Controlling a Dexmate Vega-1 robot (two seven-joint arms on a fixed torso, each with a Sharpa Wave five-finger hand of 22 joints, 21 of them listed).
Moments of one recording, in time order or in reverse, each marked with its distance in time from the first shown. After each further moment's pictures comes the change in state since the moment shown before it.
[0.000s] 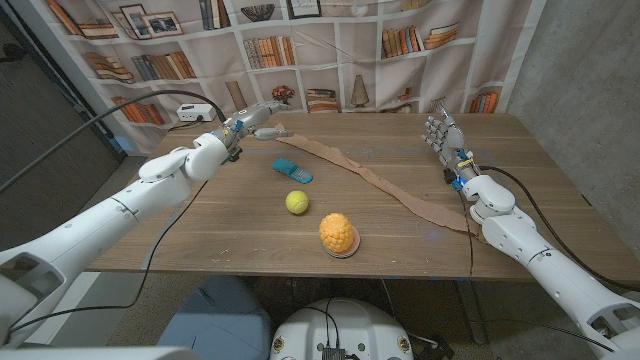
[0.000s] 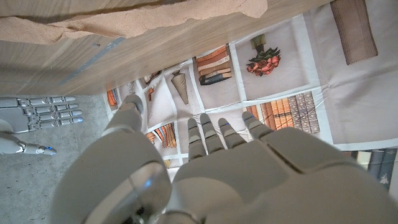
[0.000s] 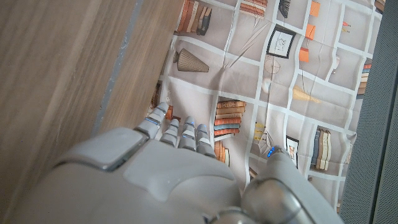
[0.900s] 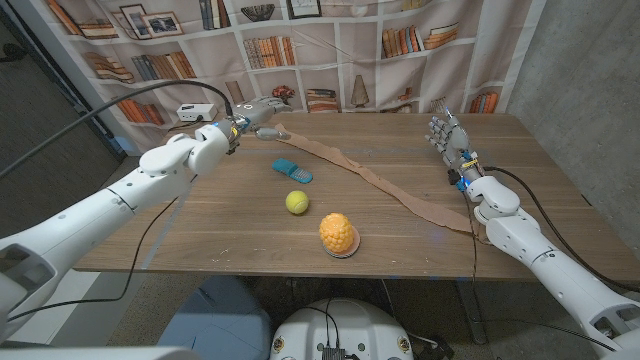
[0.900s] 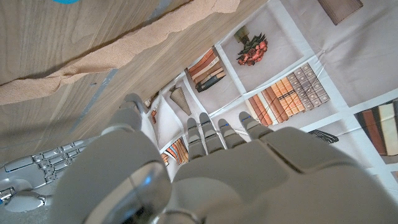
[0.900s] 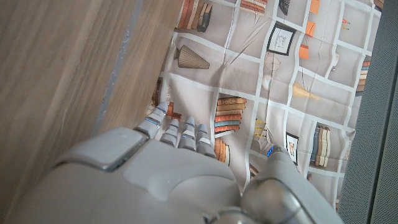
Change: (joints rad) left arm -0.040 0.040 0.037 -0.073 0.246 0.074 -0.091; left_hand 0.013 -0.005 -0.004 0.004 0.000 0.009 -0.009 0.000 0.000 0.014 -0.004 0.000 0.005 -0.006 -0.006 -0.007 0.000 0.003 -0.025 0.000 0.000; right arm -0.004 -0.007 0.013 0.021 0.012 0.019 0.022; right_hand 0.004 0.004 0.005 -0.005 0.000 0.005 -0.005 0.004 0.000 0.000 0.000 0.000 0.000 0.000 0.000 0.000 0.000 0.000 0.000 0.000 0.000
